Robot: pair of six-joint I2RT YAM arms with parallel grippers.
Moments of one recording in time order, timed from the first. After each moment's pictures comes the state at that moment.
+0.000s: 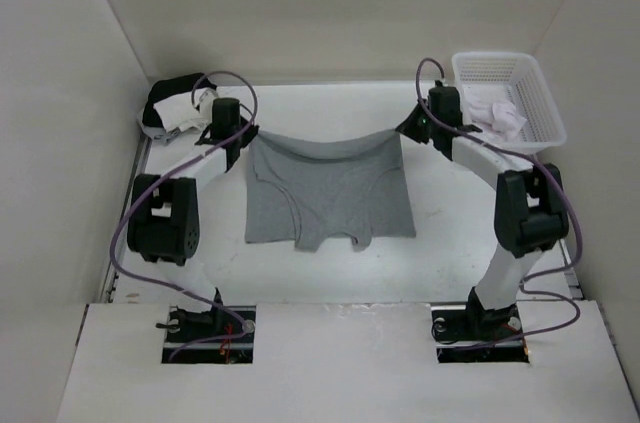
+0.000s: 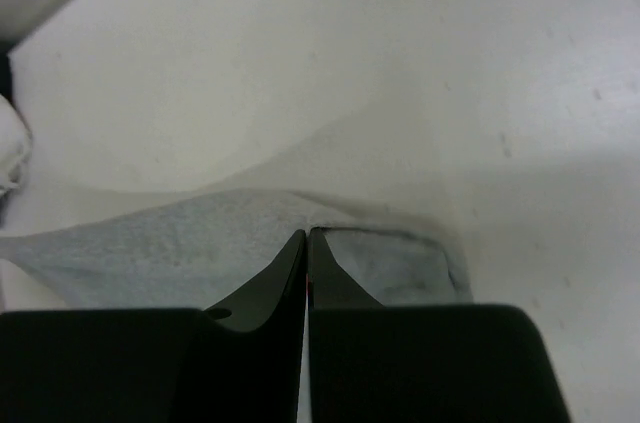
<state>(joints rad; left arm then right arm) -0.14 1.70 1.05 0.08 -0.15 -0.91 0.21 1.75 1.20 -0.06 -0.08 0.67</state>
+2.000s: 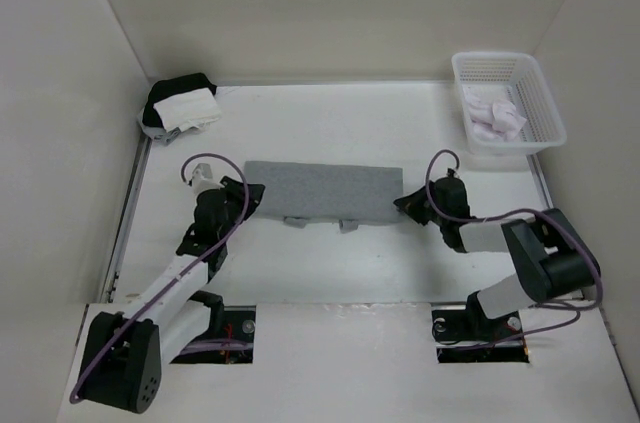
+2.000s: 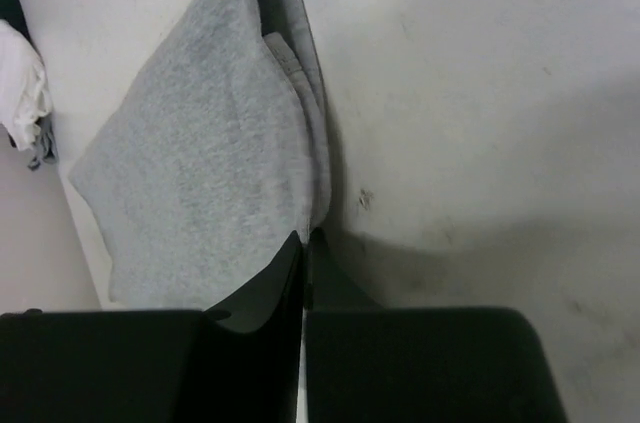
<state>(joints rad) -0.22 0.91 0.25 0.33 -0.03 -1.00 0.29 1.52 0.38 0.55 -0.13 1.05</state>
